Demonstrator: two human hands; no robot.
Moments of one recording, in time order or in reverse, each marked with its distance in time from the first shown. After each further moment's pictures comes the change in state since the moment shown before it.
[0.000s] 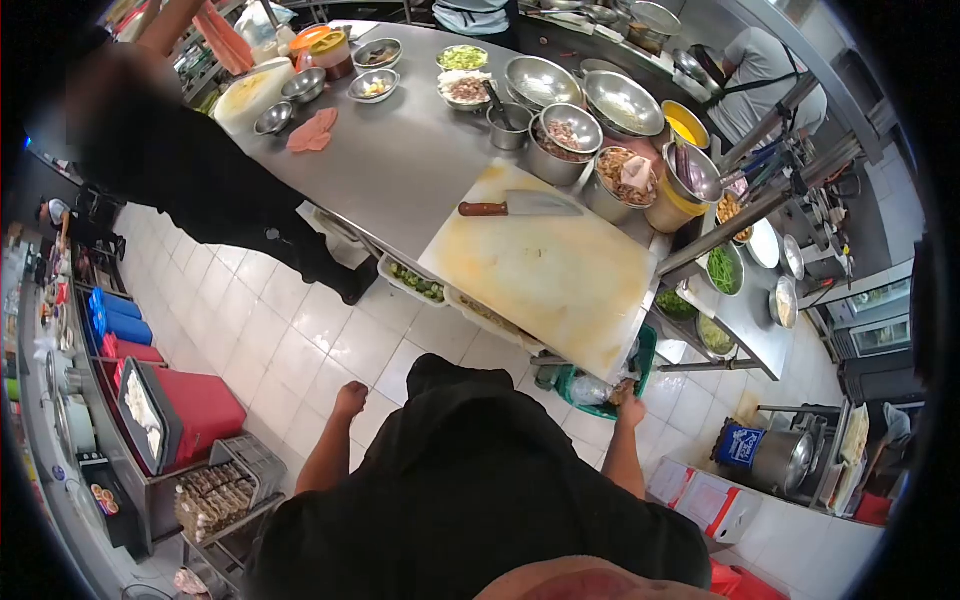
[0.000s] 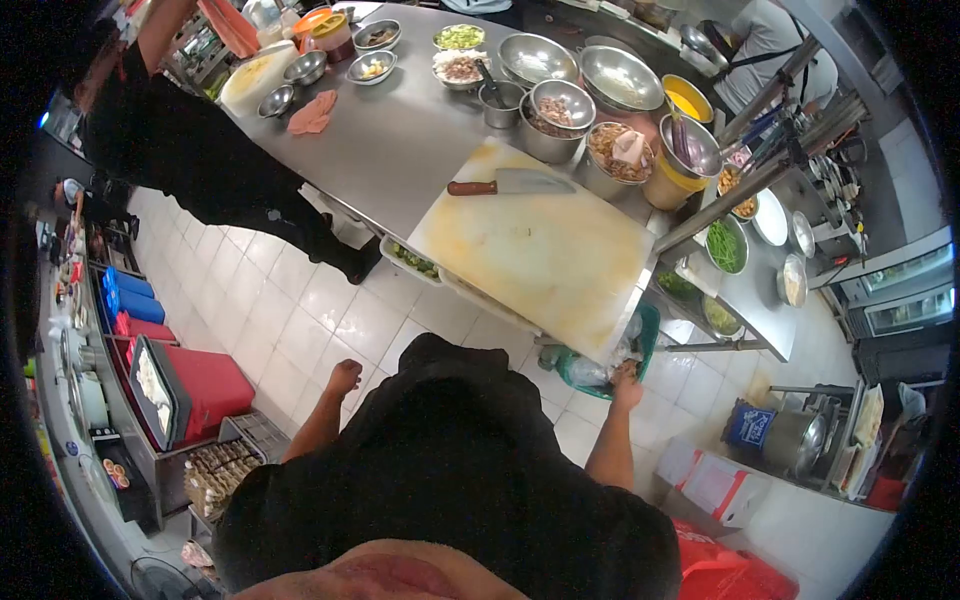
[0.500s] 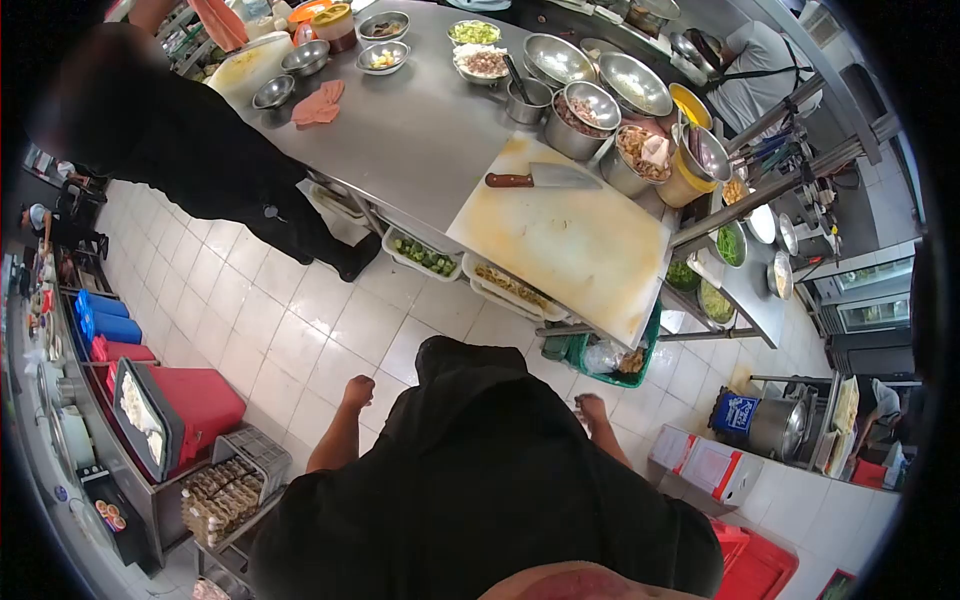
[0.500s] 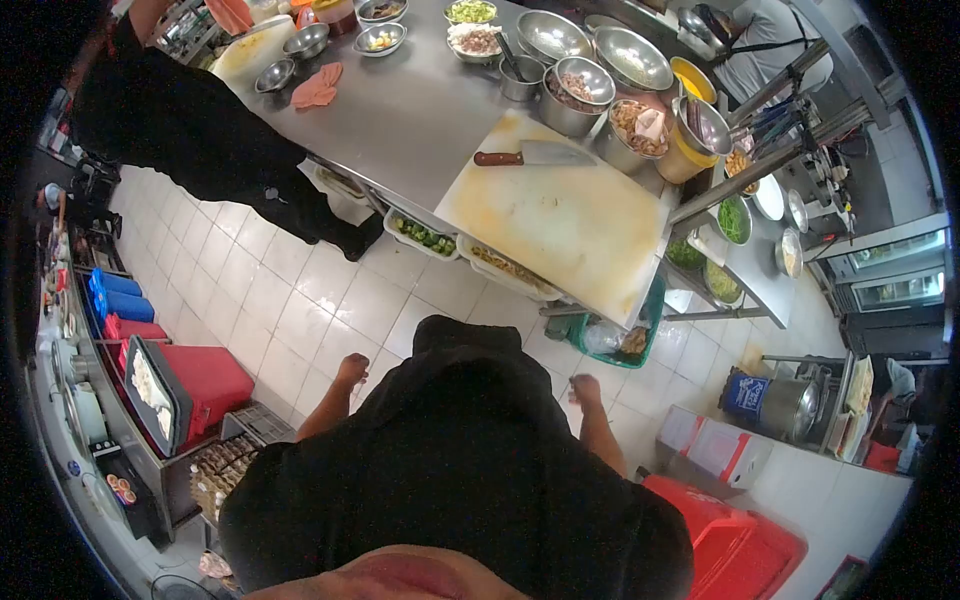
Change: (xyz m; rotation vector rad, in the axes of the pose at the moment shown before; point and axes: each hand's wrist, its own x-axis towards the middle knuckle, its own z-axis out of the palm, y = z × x) left_hand 0.009 -0.055 -0.043 -0.043 -0.153 -0.147; right_hand -0.159 -0.032 0.046 0.344 -0.700 0.358
